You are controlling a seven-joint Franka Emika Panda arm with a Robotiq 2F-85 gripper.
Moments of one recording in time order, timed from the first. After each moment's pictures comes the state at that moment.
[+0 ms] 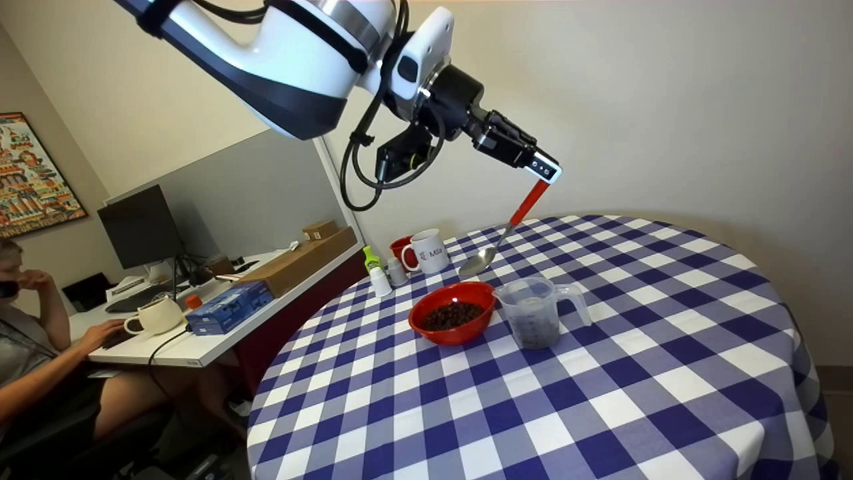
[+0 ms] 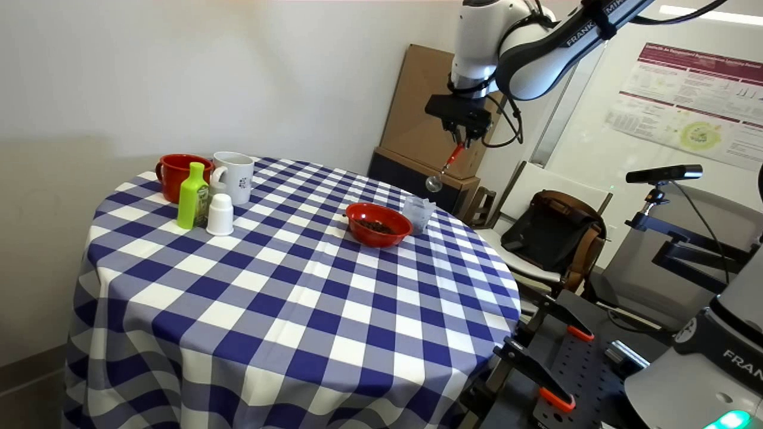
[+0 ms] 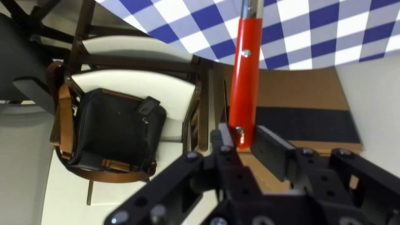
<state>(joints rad) -0.15 0.16 -0.16 -2.20 -1.10 2.46 1.92</state>
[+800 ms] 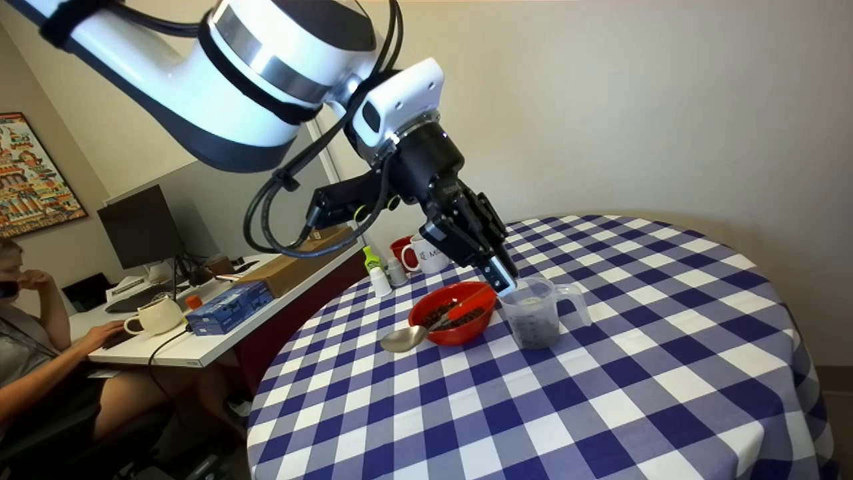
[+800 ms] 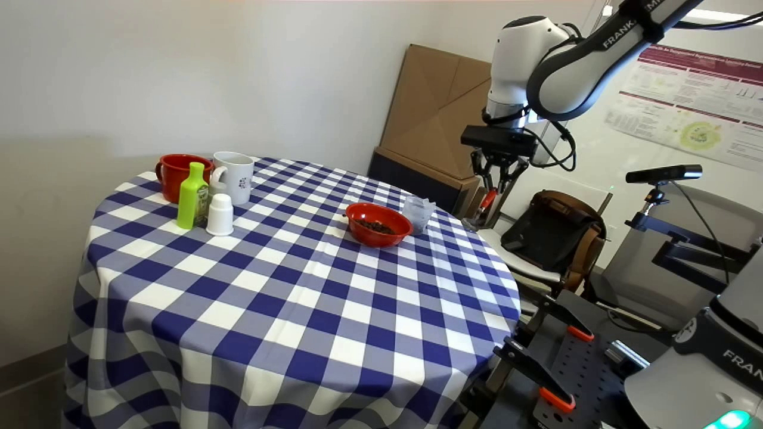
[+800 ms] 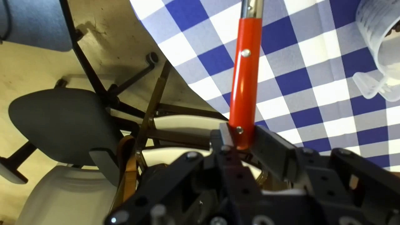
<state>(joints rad) -0.20 0.04 -0.20 -2.47 -0.79 2.48 1.67</state>
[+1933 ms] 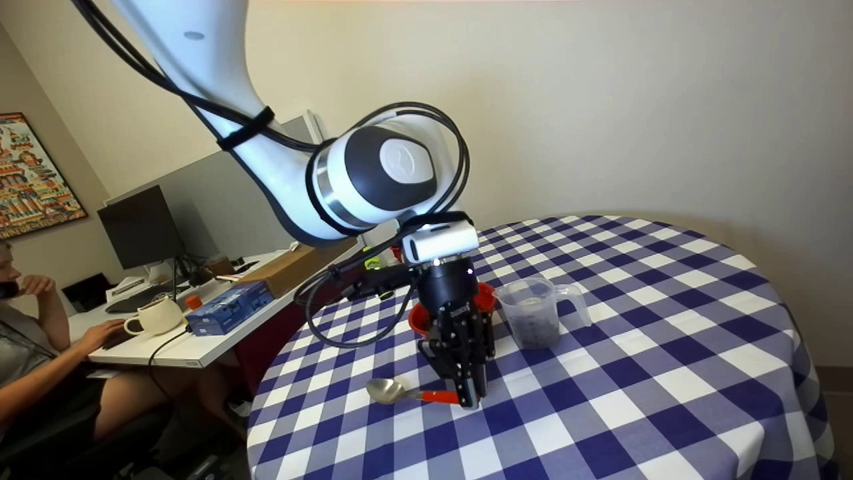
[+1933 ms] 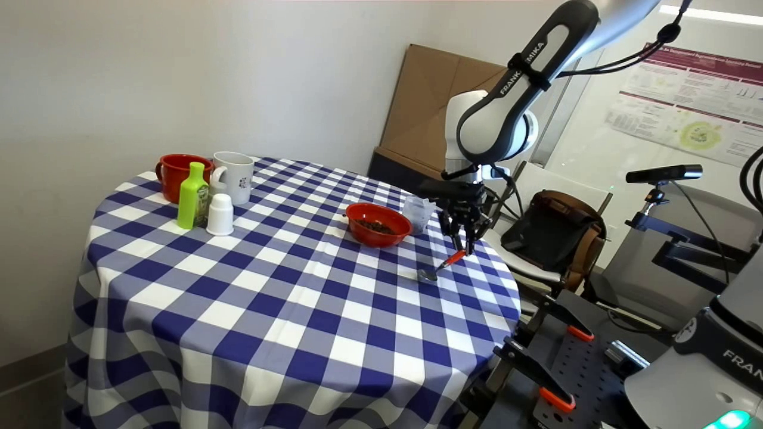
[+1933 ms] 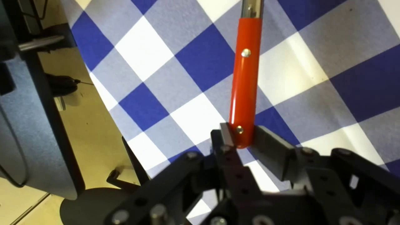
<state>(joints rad) -0.13 0.45 -0.18 -2.32 -0.27 2.48 1.53</state>
